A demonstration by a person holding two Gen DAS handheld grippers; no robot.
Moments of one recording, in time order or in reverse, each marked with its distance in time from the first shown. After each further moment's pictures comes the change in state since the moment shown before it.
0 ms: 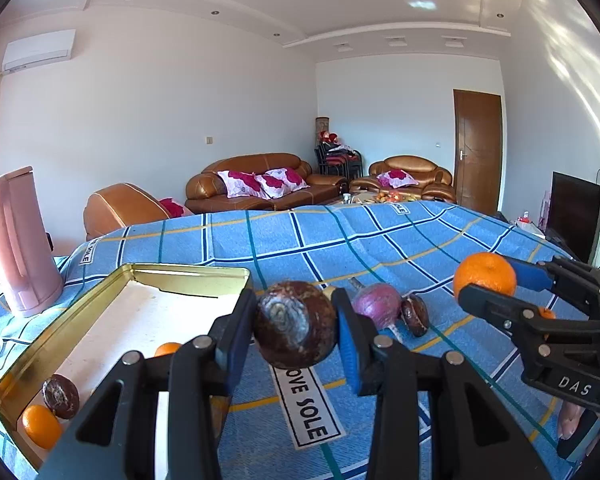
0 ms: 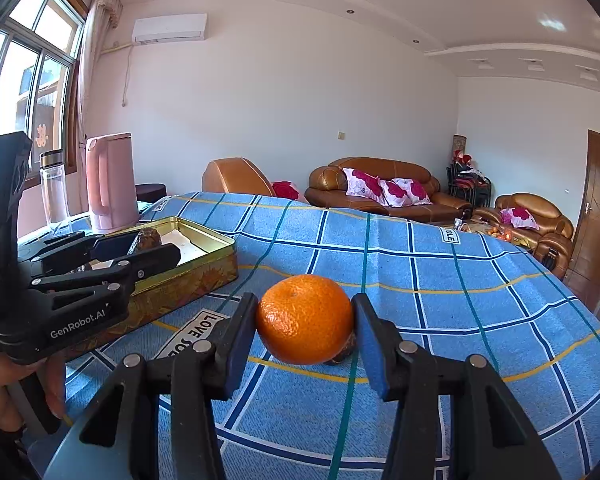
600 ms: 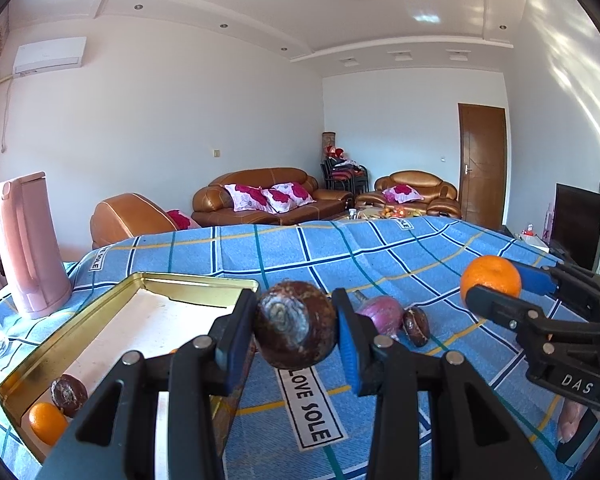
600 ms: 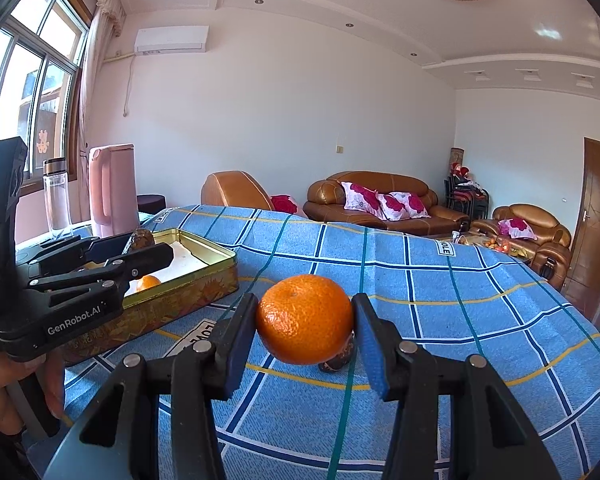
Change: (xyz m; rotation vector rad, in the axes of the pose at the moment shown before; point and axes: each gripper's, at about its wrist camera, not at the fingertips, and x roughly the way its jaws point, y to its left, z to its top) left arm -0.015 0.003 -0.001 -0.014 -0.058 0.022; right arm -0.011 0.001 0.000 -0.004 -0.055 -0.005
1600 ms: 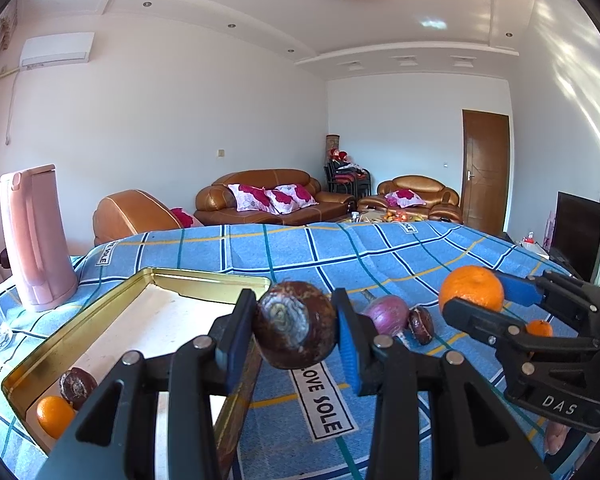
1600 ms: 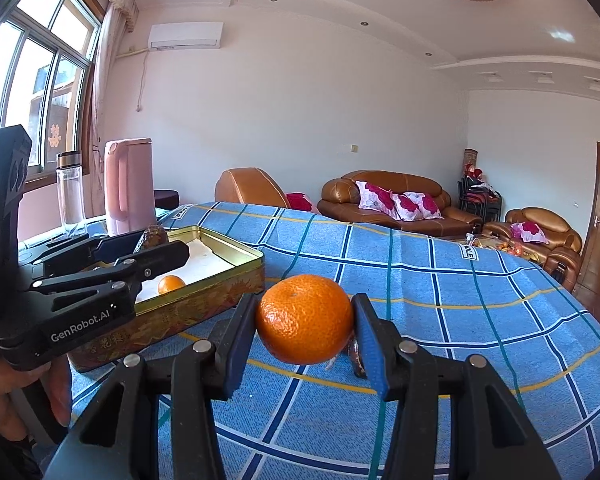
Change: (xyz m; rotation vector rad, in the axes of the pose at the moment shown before) left arm -0.008 0.012 -0.001 -0.026 -0.004 0.004; right arm 0.008 0.026 0.004 -0.022 0.011 0.050
